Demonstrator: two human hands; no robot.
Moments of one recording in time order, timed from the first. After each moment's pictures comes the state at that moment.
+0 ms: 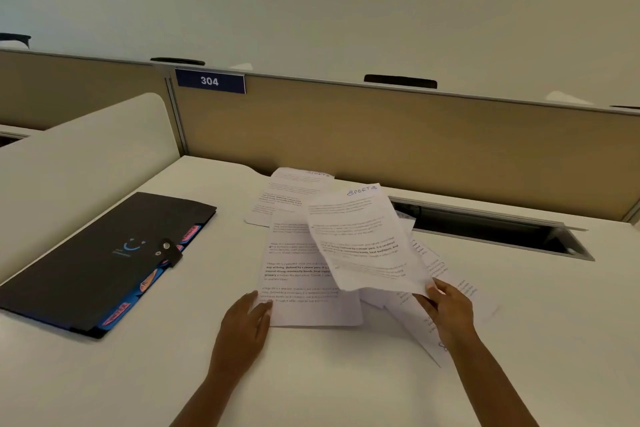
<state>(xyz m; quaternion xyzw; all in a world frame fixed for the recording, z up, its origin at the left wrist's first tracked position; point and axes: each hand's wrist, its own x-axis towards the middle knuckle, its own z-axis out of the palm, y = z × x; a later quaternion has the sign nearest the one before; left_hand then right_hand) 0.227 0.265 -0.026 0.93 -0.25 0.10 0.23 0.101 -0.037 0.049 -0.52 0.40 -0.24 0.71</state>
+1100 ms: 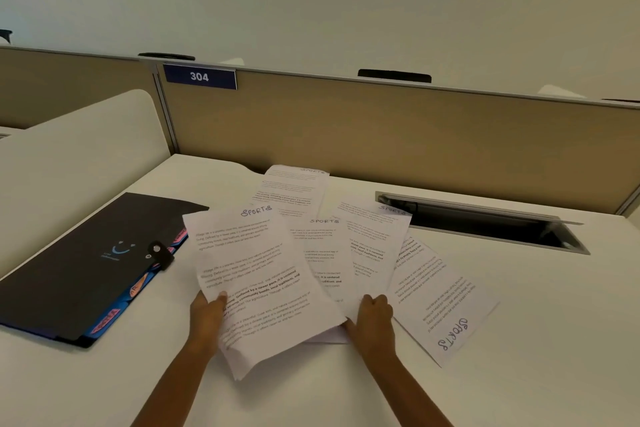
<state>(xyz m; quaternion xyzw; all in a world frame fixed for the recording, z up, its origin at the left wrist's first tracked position) 0.254 0.274 0.017 0.69 0.11 -0.11 0.71 0.139 0.055 0.011 -0.93 0.31 -0.02 0.20</state>
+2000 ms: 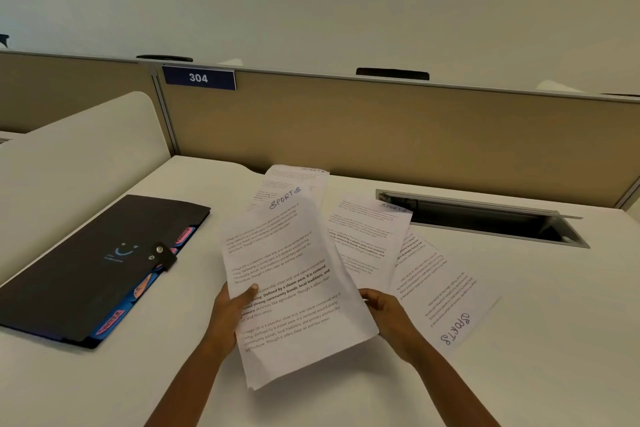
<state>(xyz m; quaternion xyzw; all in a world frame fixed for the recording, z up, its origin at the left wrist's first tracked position) 0.237 0.259 0.032 0.60 0.03 -0.20 0.77 0.120 0.035 0.037 -0.73 0.22 -0.01 0.65</state>
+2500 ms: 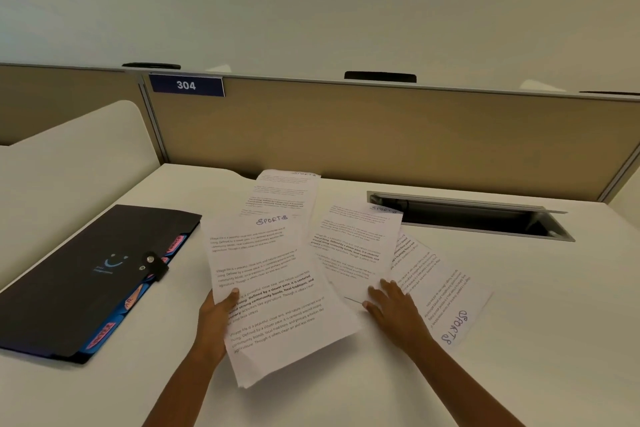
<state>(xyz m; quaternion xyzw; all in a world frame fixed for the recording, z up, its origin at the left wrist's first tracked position) 0.239 0.266 0.032 0.59 0.05 -0.18 0.79 0.124 -0.010 -0.001 -0.96 0.22 0.04 0.14</state>
